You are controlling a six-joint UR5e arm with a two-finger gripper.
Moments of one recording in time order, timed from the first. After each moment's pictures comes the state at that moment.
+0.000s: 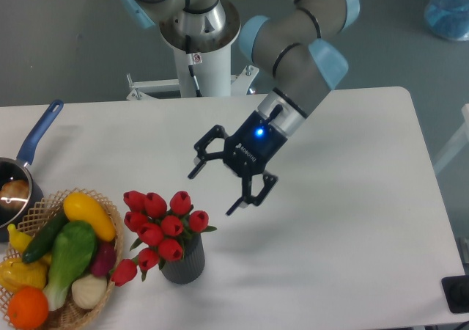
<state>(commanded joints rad) 2.59 -1.88 -1.83 -0.85 0.42 1.22</state>
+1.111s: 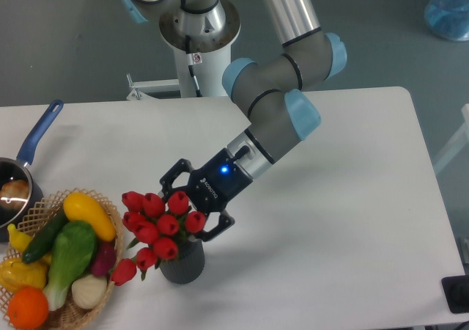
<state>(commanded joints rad) 2.50 -1.98 -1.77 -0.78 0.42 1.22</state>
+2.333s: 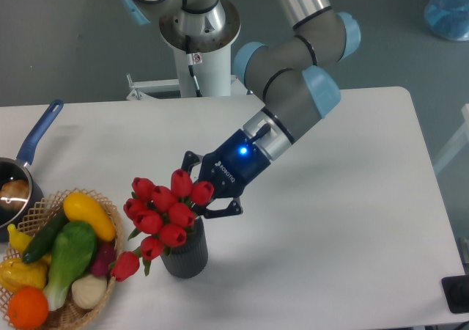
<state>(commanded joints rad) 2.59 -1.90 -1.71 -0.78 0.25 1.01</state>
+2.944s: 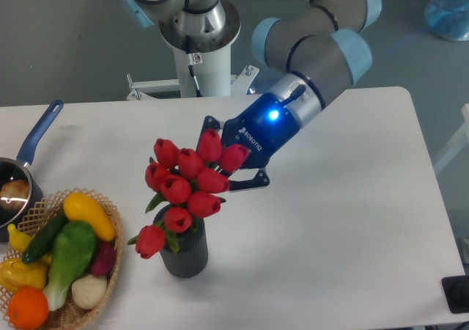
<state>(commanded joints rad) 2.64 -1.86 -1.61 -0.78 0.18 0.85</state>
